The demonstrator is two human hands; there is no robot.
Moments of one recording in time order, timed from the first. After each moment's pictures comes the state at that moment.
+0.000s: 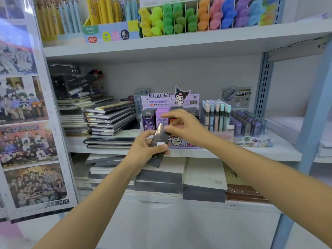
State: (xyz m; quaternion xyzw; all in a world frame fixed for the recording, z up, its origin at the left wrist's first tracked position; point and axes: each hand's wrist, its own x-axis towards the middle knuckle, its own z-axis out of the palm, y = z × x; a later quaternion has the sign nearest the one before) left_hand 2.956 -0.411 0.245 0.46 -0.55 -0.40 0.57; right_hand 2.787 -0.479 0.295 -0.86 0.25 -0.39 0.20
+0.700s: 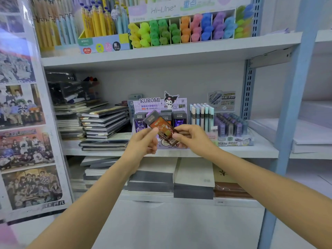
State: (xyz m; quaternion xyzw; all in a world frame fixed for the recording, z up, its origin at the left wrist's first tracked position) left_hand 2.920 -0.393 0.266 0.47 -0.53 -0.36 0.60; right_hand 2.734 -0.460 0.269 -0.81 0.27 -0.44 0.29
